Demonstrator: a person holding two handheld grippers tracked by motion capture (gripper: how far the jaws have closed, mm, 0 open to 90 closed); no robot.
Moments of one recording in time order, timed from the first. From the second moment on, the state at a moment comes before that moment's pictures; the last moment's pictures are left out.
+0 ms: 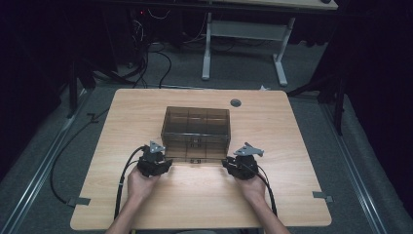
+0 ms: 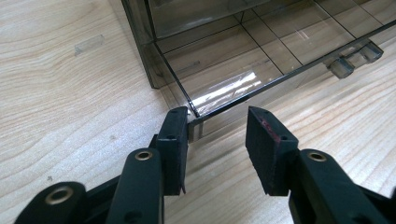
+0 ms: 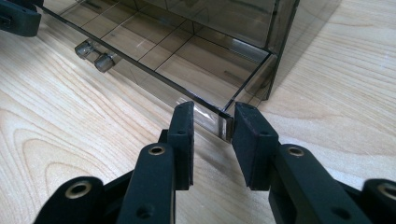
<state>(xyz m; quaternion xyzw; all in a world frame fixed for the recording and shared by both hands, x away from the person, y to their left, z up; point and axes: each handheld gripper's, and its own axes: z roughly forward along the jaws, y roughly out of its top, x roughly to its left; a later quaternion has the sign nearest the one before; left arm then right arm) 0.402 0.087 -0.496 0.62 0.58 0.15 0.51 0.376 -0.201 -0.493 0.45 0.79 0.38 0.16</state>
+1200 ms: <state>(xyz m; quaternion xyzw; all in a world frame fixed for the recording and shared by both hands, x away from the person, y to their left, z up) 0.382 0.089 -0.494 0.62 0.57 0.15 0.51 0.359 -0.201 -0.495 0.45 0.79 0.39 0.15</state>
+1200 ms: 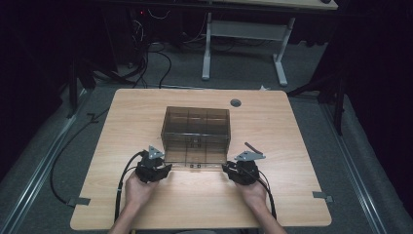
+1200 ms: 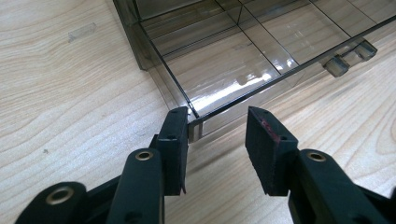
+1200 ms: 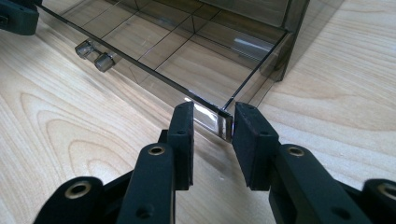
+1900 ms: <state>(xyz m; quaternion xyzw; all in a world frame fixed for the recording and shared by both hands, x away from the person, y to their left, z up) 0.375 0.091 -0.494 0.62 0.57 0.15 0.51 0.351 -0.201 -0.495 0.45 0.79 0.39 0.15</state>
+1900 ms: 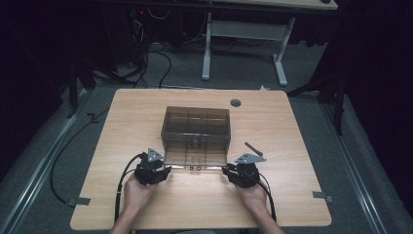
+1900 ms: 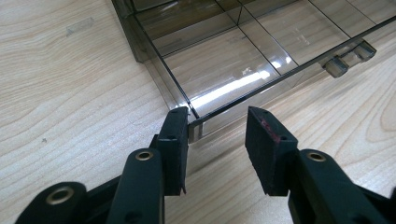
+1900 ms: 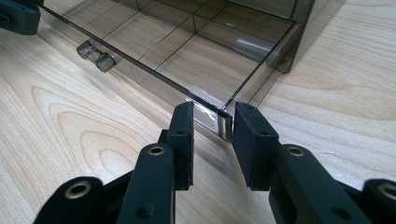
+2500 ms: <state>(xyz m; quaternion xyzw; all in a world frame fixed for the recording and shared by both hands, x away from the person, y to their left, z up) 0.366 0.092 -0.494 0.62 0.57 0.15 0.52 0.343 -0.200 -0.497 0.45 0.79 0.39 0.14</state>
